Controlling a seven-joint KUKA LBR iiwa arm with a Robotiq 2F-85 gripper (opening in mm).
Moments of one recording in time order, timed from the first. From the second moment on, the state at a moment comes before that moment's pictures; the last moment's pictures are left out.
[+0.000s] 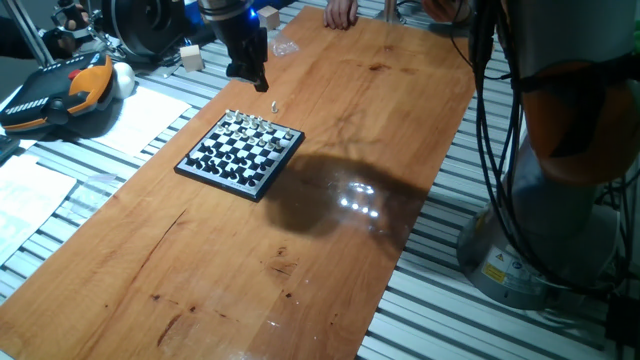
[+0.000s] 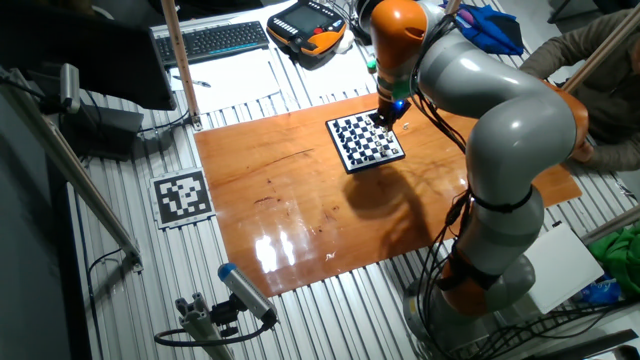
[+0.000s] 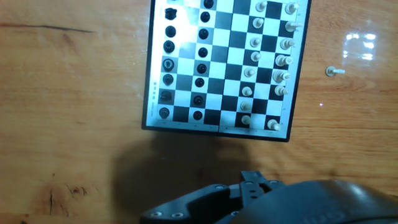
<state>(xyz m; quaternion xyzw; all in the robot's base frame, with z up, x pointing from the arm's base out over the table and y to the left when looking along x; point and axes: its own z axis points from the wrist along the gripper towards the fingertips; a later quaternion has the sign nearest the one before) 0.515 0.000 0.236 0.08 -0.99 0.06 0.06</state>
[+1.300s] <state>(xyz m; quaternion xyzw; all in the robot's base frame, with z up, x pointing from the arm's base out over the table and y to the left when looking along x) 0.525 -0.013 0.229 0.03 -1.00 0.01 -0.04</state>
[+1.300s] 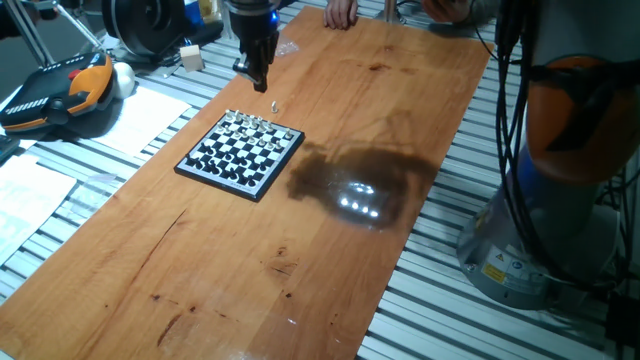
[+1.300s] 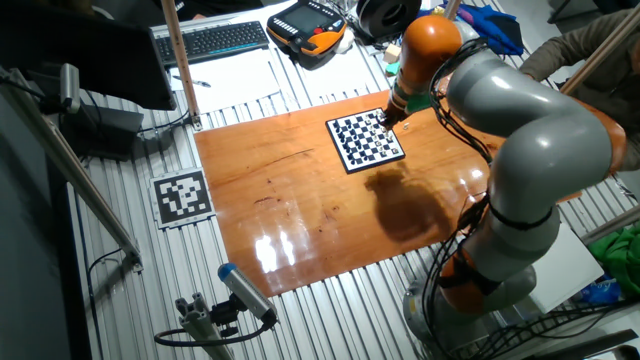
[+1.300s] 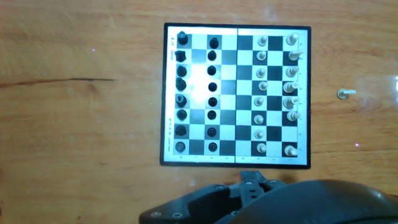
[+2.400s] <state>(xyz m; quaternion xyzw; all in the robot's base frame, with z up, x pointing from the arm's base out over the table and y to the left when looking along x) 0.588 -0.128 0.153 0.02 -1.00 0.00 -0.02</state>
